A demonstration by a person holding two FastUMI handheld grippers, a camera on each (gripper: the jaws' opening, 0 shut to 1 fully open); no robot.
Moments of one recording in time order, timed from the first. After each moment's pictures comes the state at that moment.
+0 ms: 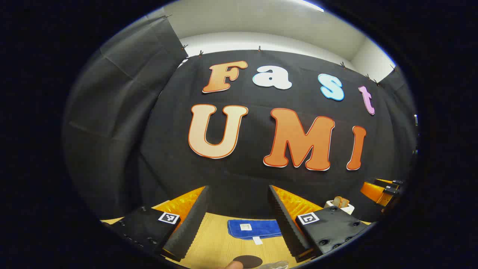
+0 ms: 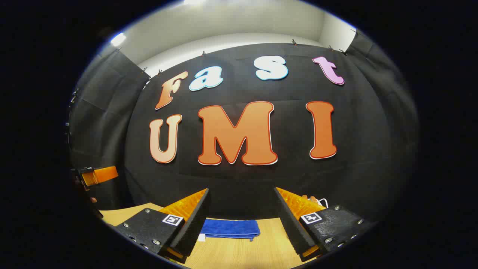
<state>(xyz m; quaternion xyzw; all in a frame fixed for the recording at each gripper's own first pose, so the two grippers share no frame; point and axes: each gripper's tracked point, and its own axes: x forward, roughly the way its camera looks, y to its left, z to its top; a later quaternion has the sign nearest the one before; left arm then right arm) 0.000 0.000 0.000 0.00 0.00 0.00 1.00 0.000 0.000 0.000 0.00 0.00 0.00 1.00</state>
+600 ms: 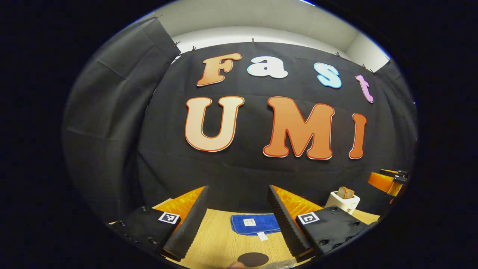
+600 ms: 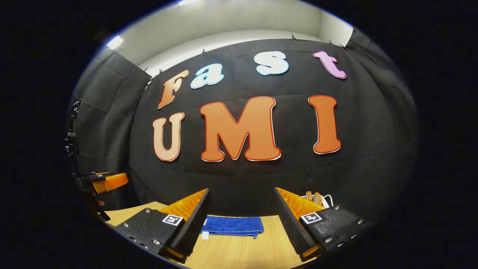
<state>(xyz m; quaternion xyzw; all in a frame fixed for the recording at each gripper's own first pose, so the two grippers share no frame) 0.003 -0.011 -0.016 0.02 0.02 -0.01 1.00 -0.003 0.003 0.001 0.02 0.01 0.02 1.00</state>
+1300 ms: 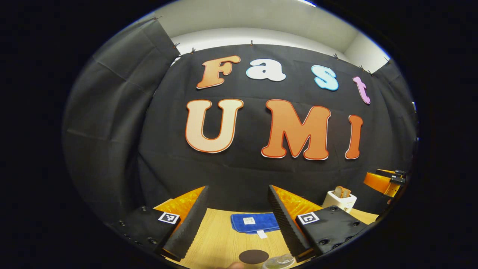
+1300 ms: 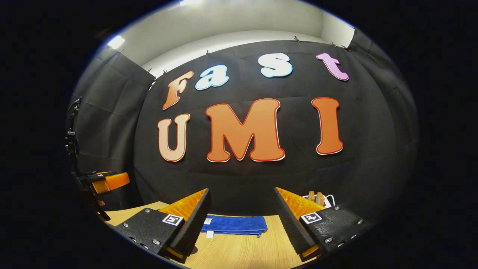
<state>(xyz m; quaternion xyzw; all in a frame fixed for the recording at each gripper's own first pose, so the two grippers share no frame) -0.021 0.009 -0.012 0.01 0.02 0.00 1.00 -0.023 0.018 0.006 0.01 0.01 0.04 1.00</state>
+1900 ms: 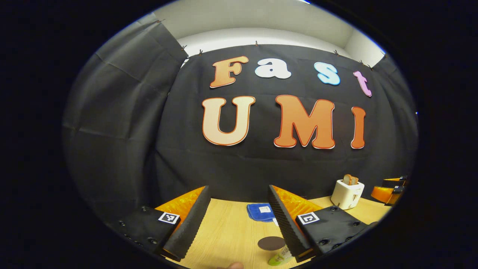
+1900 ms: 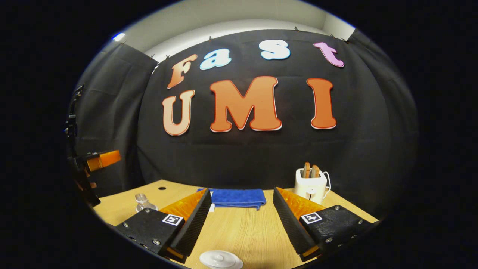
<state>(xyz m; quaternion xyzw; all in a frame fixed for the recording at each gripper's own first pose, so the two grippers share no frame) -0.095 0.051 -0.040 0.04 0.02 0.03 1.00 -0.098 0.013 -0.094 -0.01 0.11 0.02 0.99</state>
